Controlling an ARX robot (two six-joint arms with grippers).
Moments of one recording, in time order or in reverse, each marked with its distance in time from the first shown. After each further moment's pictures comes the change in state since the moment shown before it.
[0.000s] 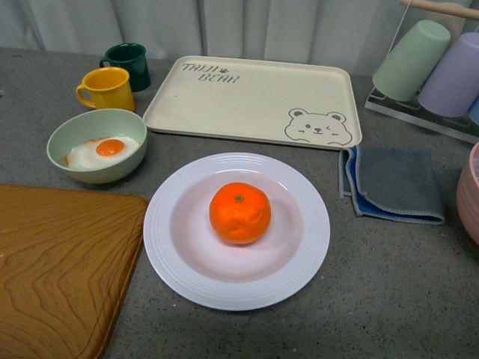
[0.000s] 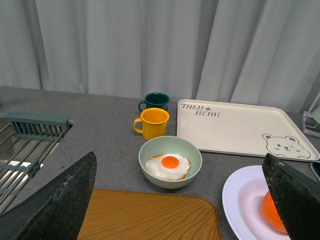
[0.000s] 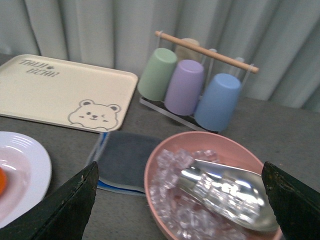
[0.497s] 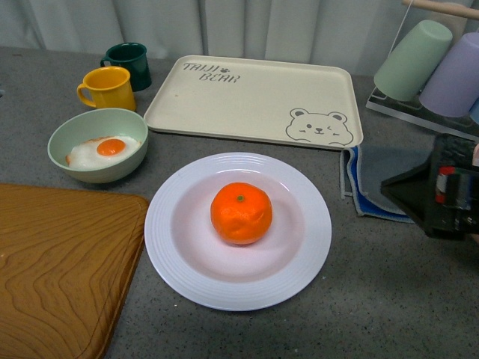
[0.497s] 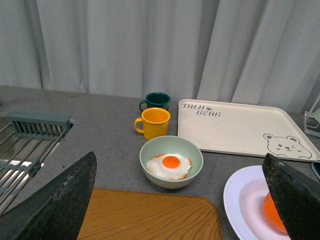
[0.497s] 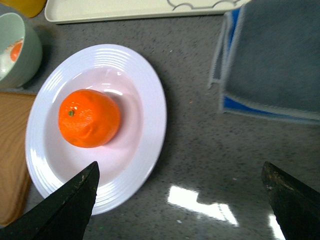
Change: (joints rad) left arm 0.000 0.000 0.000 0.000 0.000 0.000; right arm 0.061 0.895 0.348 0.014 -0.407 0.409
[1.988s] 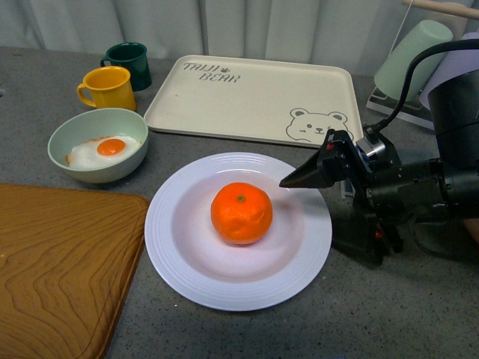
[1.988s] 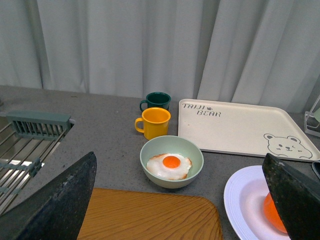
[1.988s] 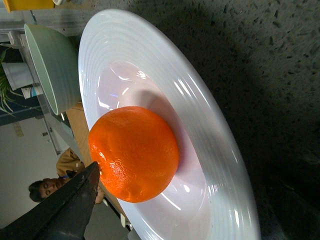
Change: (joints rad) left arm 0.000 0.000 0.000 0.000 0.000 0.000; right arm -0.016 0.709 0.460 0.049 -0.521 0.496
